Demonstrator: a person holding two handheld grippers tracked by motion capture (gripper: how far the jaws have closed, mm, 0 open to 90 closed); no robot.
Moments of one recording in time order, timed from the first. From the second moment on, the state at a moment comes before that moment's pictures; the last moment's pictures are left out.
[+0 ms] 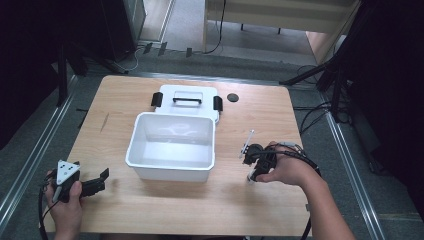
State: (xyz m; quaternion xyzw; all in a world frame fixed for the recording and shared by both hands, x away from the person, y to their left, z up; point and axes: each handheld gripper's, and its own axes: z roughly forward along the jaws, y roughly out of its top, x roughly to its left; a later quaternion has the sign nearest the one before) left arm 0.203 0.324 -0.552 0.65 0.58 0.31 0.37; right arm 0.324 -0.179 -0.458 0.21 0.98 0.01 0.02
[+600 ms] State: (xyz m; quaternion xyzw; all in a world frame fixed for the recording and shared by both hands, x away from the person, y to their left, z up) left arm 0.203 0.324 -0.552 0.65 0.58 0.31 0.37; right arm 0.326 -0.182 -0.453 0.20 0.98 0.03 0.01
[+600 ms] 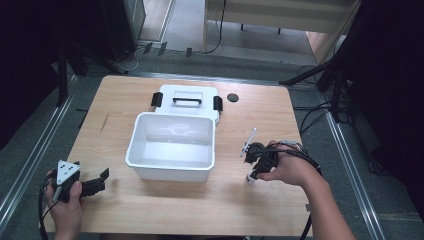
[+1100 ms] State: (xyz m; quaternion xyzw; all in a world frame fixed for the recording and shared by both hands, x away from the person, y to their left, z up) left arm 0.203 0.324 -0.552 0.65 0.58 0.31 0.37; right arm 0.332 -0.172 -0.409 0.17 0.98 0.05 0.03
